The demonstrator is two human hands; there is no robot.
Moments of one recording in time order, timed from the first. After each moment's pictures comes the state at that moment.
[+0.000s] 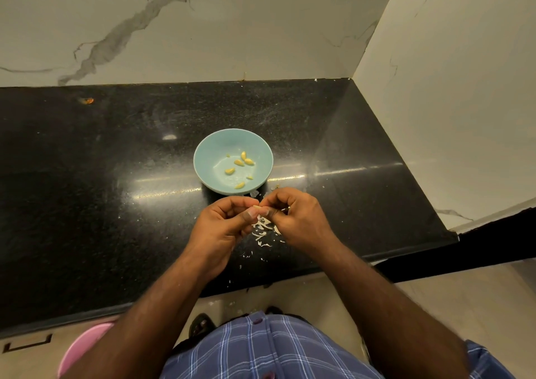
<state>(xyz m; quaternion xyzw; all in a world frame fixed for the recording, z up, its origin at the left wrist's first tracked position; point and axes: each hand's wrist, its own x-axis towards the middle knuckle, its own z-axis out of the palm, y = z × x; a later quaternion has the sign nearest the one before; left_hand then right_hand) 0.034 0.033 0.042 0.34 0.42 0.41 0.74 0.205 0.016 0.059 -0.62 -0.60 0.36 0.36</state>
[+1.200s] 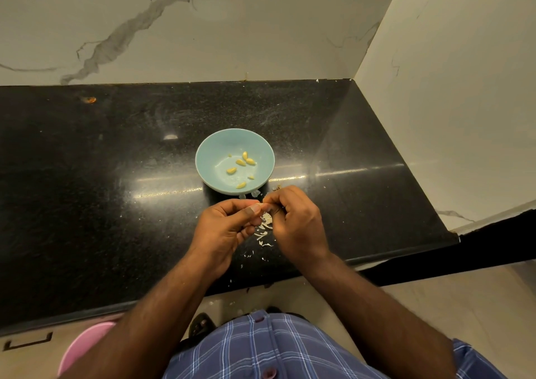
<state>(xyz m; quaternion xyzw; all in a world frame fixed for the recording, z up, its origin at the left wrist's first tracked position) 0.040 0.033 0.043 0.29 0.47 0.40 0.73 0.191 0.010 0.035 -0.60 -0.67 0.10 0.43</state>
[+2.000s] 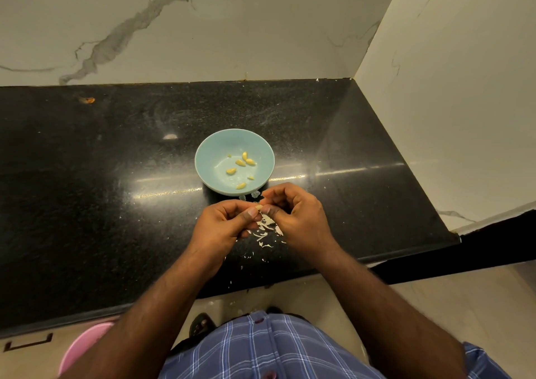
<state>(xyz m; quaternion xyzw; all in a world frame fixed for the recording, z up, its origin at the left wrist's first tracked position) 0.032 0.037 0.036 0.44 0.49 0.36 0.66 0.200 0.015 0.049 -0.61 -0.54 0.37 0.45</state>
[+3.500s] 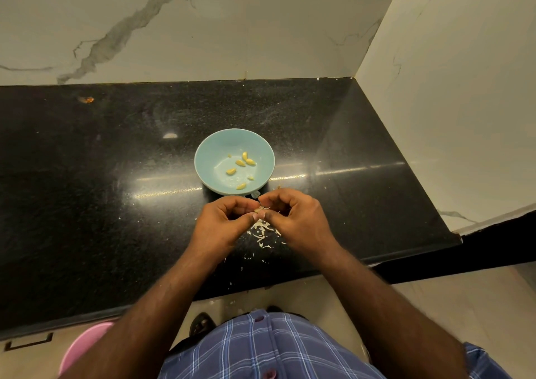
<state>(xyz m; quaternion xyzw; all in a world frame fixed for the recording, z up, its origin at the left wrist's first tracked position) 0.032 0.041 0.040 0.52 0.52 0.36 0.58 0.202 0.017 0.051 -0.63 -0.58 0.35 0.38</state>
